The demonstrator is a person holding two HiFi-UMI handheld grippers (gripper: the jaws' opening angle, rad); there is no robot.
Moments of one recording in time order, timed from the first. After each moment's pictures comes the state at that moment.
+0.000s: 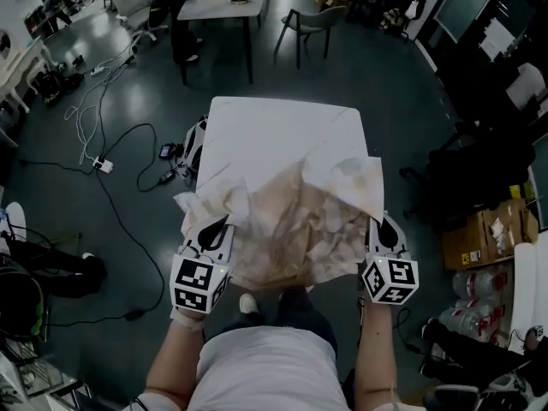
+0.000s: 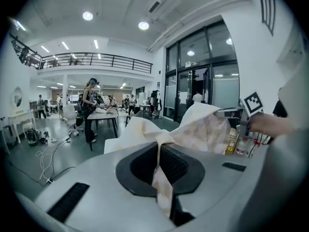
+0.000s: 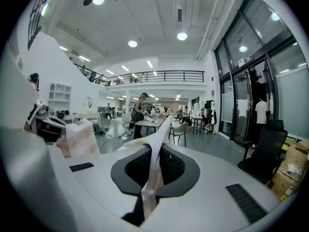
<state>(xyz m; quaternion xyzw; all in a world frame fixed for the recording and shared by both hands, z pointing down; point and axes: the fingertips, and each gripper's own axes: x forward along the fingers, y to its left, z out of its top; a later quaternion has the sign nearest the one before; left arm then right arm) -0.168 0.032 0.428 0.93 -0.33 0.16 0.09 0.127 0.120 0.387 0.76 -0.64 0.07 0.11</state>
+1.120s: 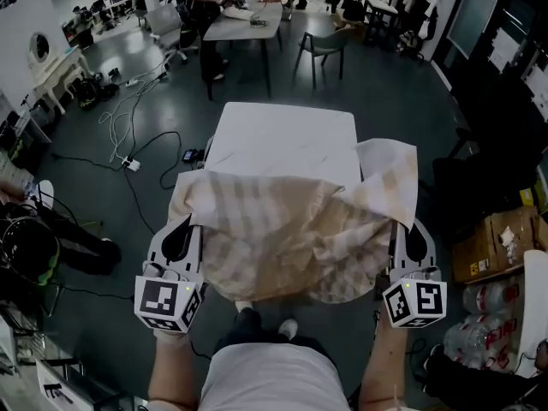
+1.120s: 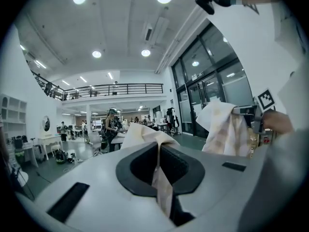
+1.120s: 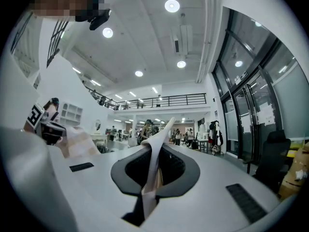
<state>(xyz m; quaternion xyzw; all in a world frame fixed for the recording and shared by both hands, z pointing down) -0.203 0.217 0.279 0.88 -0.46 0.08 -0.01 0.154 0.311 0.240 0.73 -0.68 -0.04 0.00</state>
